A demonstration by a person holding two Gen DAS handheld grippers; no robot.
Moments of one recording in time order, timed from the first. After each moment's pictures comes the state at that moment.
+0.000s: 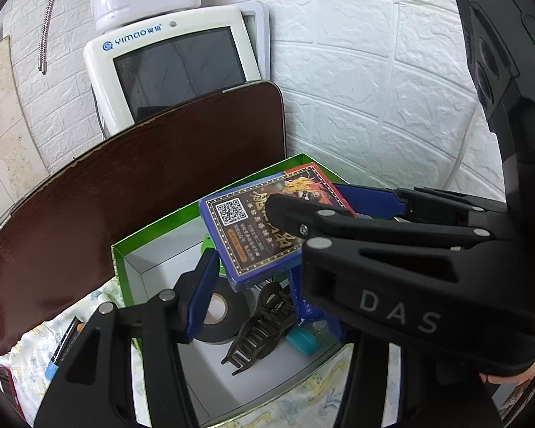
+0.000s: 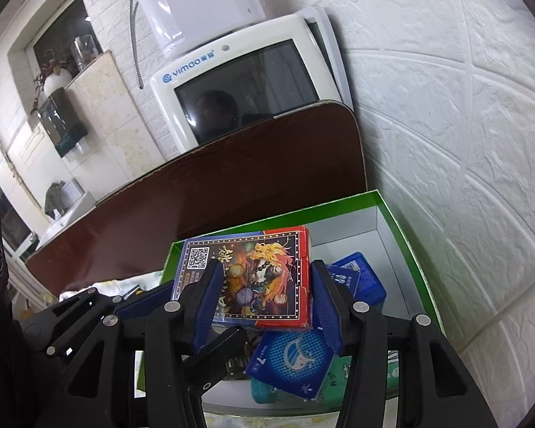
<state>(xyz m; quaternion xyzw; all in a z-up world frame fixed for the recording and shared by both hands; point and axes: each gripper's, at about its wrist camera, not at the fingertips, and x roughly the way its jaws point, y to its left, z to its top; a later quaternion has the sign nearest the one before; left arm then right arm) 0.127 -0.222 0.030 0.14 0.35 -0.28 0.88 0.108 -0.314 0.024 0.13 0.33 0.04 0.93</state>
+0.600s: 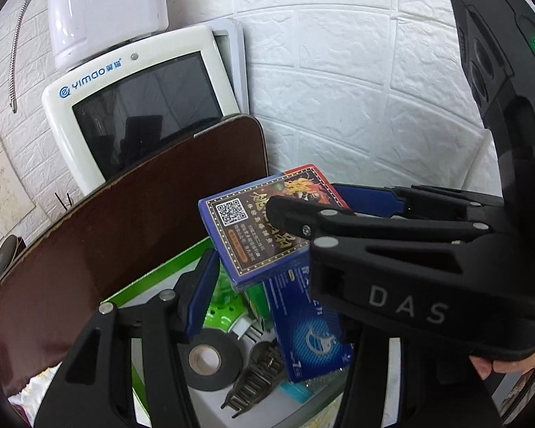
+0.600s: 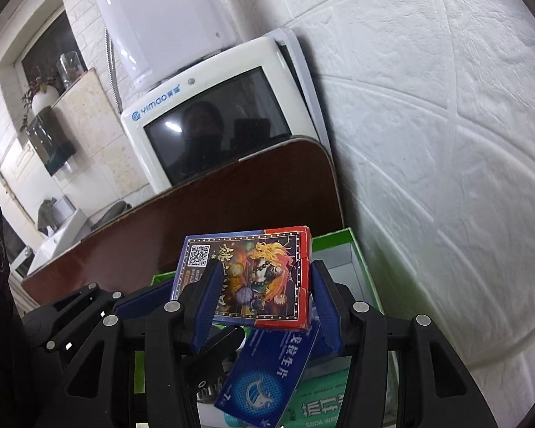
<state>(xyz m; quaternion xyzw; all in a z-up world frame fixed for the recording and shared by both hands) 0.162 -0.261 0.057 0.15 0.34 -0.31 0.88 0.133 -0.351 0.048 0.14 0.32 0.02 0.94</state>
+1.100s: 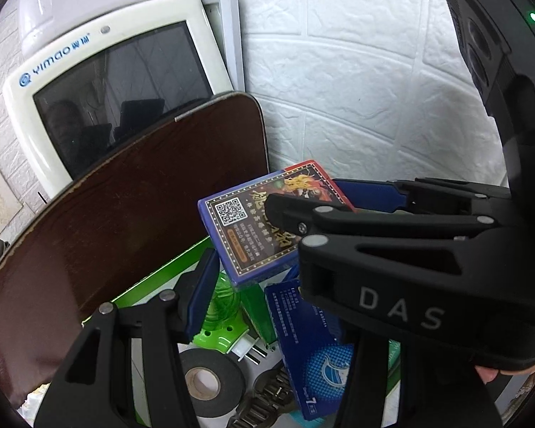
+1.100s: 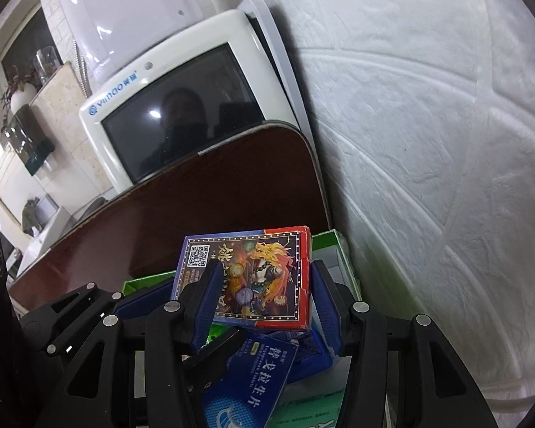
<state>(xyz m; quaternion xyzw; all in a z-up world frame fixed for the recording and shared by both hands) 0.197 -0.281 0.030 0.16 0.37 -0.31 0.86 0.168 -0.366 0.028 0.14 0.36 0.00 0.92</state>
